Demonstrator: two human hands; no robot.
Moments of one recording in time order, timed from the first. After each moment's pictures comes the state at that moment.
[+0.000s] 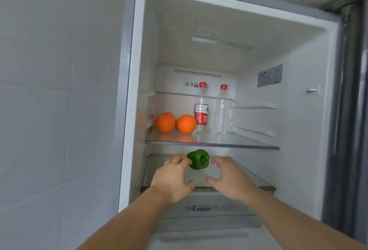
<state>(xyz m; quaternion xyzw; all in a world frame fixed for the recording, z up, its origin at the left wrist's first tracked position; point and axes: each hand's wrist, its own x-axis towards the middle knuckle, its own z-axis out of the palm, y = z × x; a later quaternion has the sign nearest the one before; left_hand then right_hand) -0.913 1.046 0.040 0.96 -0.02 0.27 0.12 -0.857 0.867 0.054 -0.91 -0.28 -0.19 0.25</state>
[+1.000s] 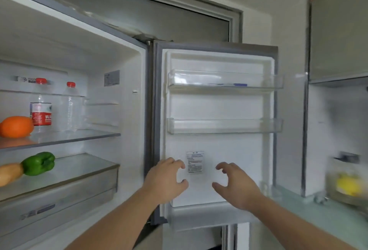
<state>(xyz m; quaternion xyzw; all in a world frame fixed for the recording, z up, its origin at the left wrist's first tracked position) -1.019 0.736 0.047 0.87 -0.40 0.21 0.22 -1.139 0.547 0.043 -0.94 0.11 -0.28 0.16</state>
